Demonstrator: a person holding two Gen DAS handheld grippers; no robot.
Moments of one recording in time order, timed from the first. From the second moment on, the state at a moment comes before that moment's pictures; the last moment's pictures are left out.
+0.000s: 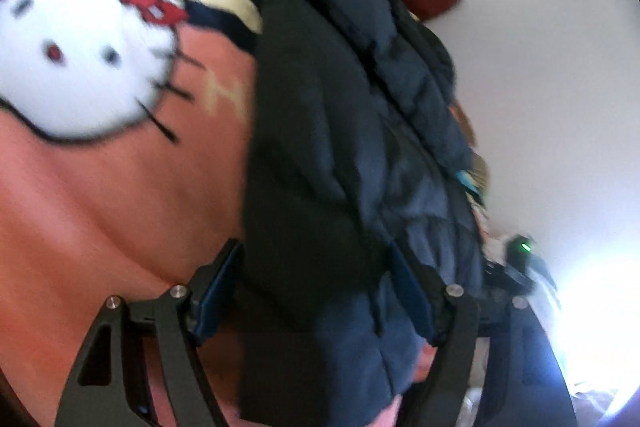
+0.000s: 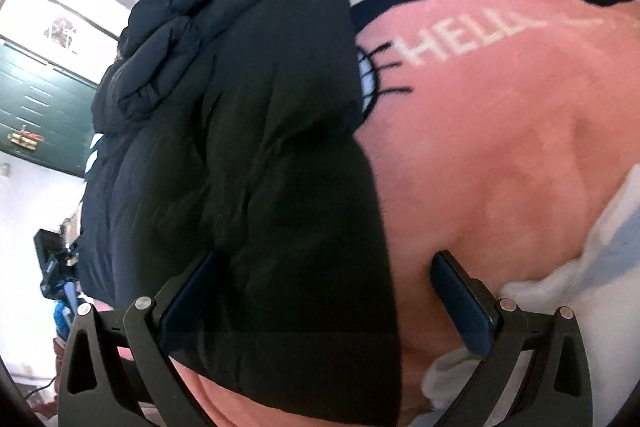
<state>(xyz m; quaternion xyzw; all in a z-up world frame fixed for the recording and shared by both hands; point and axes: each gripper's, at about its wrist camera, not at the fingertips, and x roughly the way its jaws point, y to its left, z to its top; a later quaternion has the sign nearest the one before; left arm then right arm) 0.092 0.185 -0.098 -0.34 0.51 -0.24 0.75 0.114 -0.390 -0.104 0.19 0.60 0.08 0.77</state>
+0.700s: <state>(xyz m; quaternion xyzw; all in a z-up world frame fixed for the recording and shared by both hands) 0.089 0.131 -0.082 -0.31 0.50 -0.29 0.75 0.107 -0.384 -0.101 0.23 0.58 0.13 0.77</state>
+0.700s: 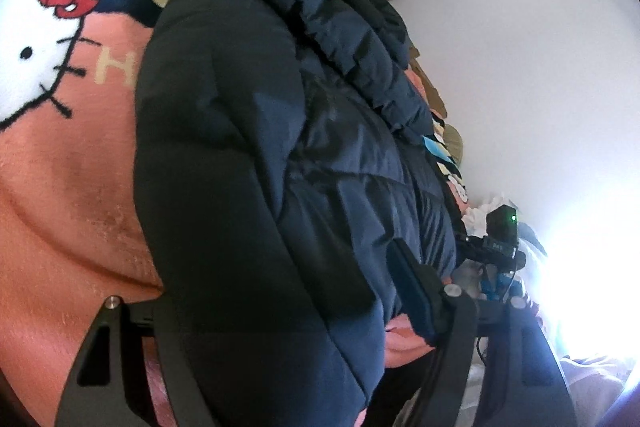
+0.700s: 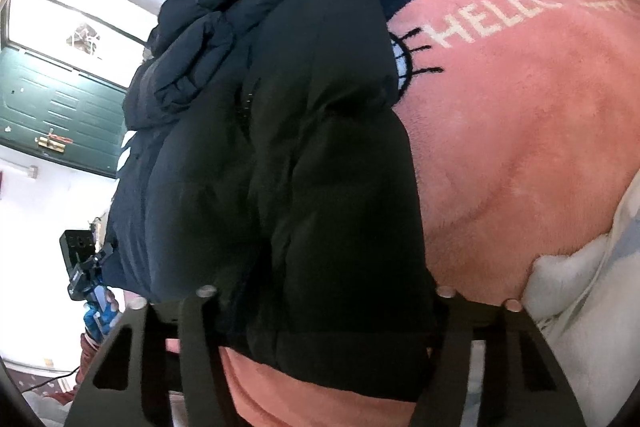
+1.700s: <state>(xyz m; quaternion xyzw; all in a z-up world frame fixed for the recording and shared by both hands) 0.083 0.126 -0.050 -0.30 0.47 -0.31 0.77 0.114 -0.362 -0.077 0.22 0.53 0.20 0.79</state>
